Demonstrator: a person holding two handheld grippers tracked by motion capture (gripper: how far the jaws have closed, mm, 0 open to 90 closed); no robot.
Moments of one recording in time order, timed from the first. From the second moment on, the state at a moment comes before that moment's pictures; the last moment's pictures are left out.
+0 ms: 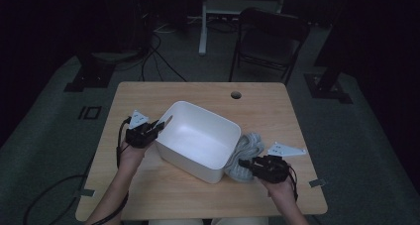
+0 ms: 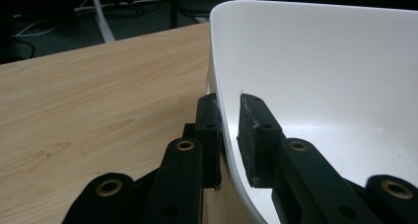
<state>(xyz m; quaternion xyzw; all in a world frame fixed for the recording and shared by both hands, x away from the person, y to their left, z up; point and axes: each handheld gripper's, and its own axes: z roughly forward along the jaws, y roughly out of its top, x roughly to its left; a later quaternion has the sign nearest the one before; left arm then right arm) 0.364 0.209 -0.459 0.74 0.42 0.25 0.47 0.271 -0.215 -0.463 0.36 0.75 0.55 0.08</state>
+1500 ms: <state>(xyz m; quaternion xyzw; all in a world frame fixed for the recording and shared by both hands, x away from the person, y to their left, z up) 0.365 0.209 -0.459 0.74 0.41 0.25 0.47 0.300 -0.182 -0.530 0.39 0.81 0.44 0.05</state>
